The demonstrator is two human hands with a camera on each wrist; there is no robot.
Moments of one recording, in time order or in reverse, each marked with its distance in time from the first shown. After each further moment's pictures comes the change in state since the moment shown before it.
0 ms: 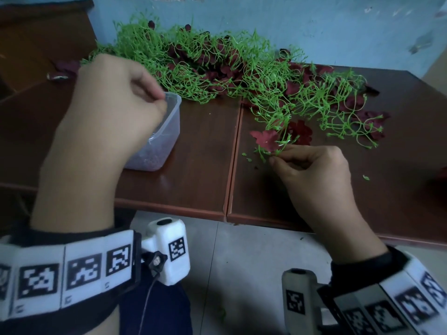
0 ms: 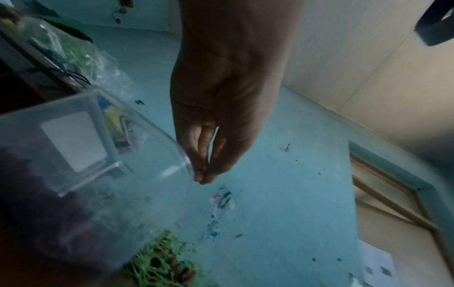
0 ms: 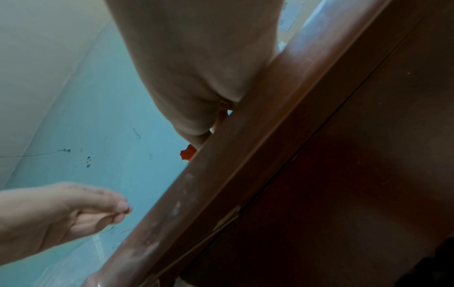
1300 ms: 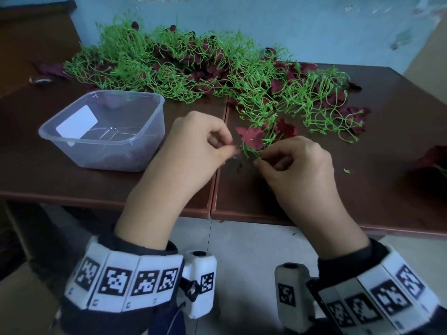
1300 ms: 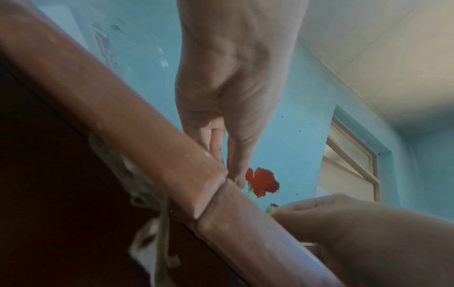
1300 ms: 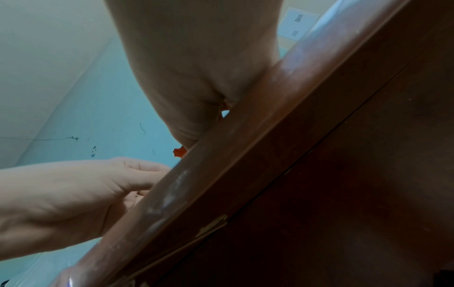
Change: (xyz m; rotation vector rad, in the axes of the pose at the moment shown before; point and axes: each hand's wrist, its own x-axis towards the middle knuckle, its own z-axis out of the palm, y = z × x) left_hand -0.035 0.026 0.086 -0.257 -0.364 0.048; right_hand -0.001 0.001 -0.005 -0.172 0.033 -0.122
